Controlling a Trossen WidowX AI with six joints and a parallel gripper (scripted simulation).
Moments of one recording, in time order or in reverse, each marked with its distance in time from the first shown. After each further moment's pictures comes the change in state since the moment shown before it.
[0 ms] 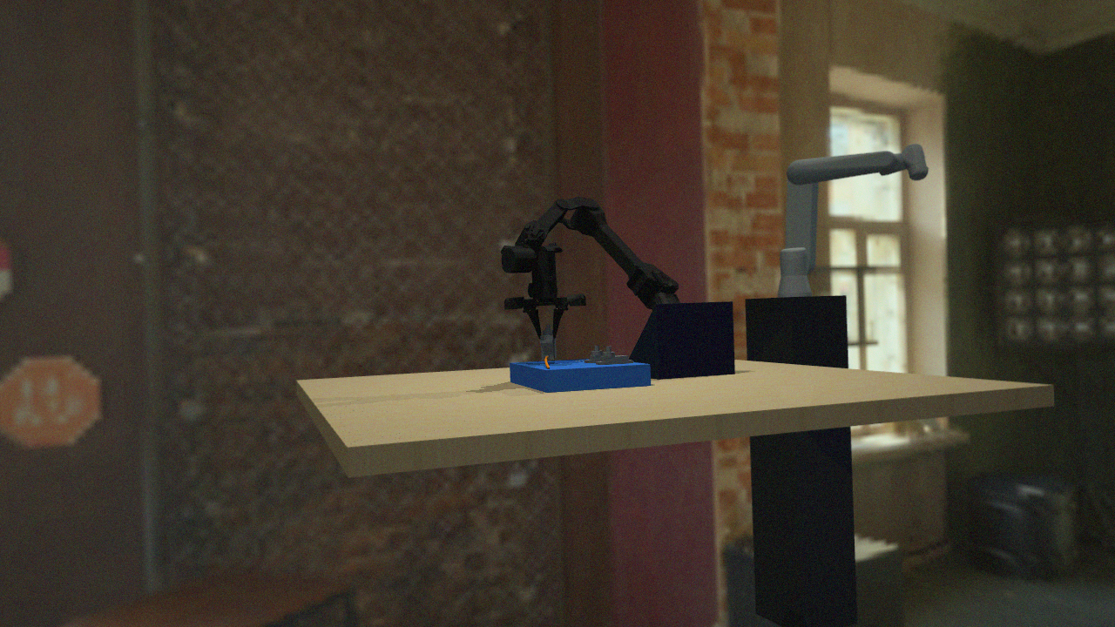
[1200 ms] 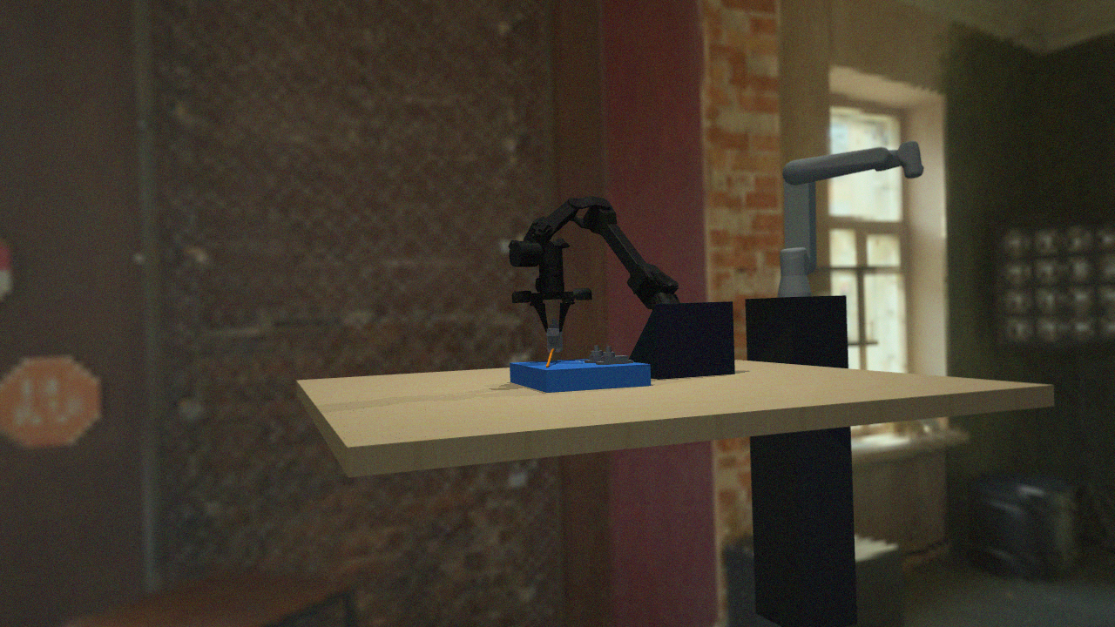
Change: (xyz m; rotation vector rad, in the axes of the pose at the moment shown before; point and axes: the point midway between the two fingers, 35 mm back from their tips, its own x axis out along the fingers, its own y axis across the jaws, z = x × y) arm -0.013 -0.012 0.040 0.014 0.012 0.005
